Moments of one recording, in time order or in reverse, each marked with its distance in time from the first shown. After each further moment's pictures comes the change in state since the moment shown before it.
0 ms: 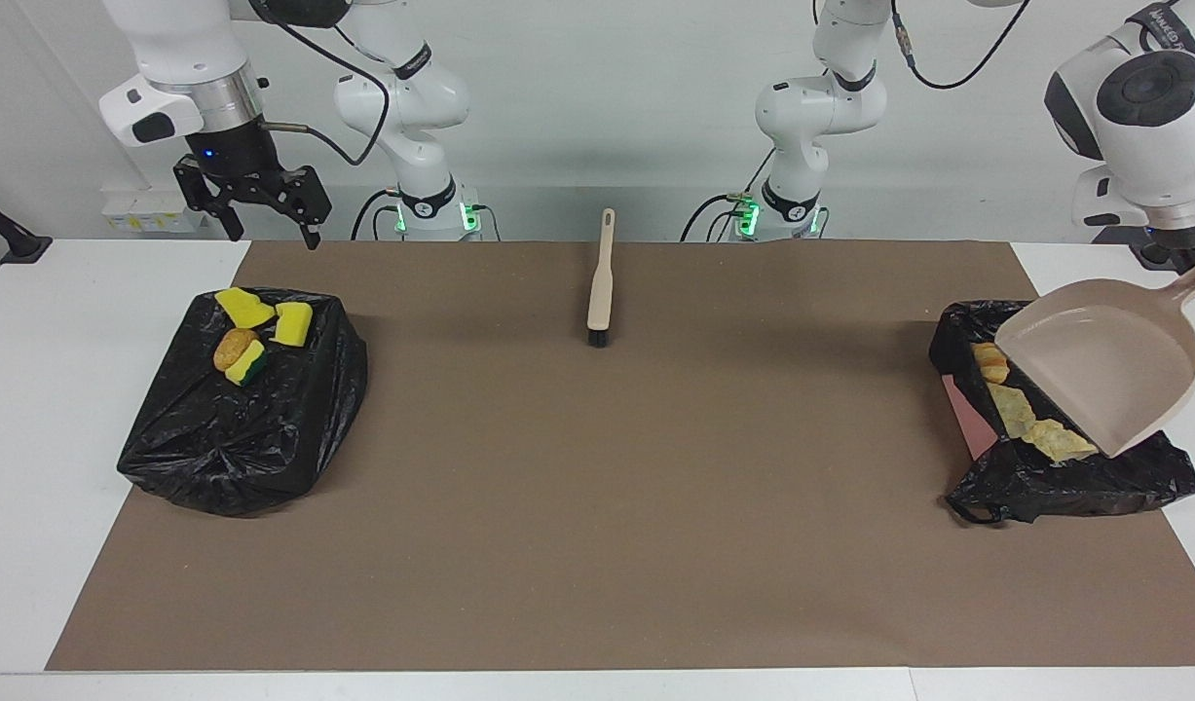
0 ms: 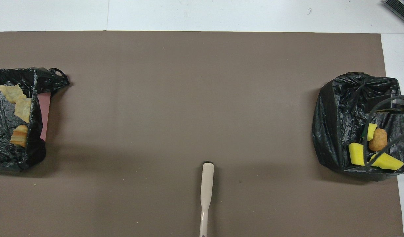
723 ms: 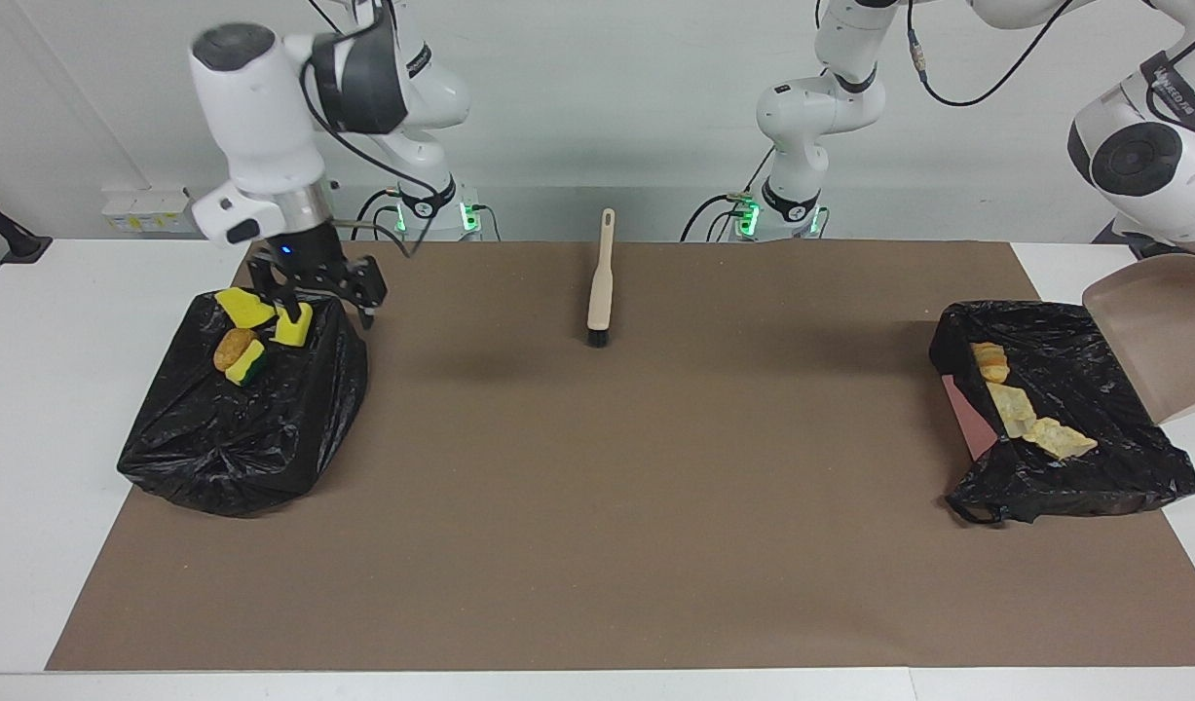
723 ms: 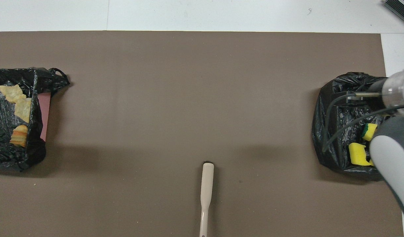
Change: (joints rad) left arm 0.082 0.033 0.023 -0.059 0.388 0.148 0.258; right arm 0.001 0.035 0.036 -0.148 -0.003 0.245 0.017
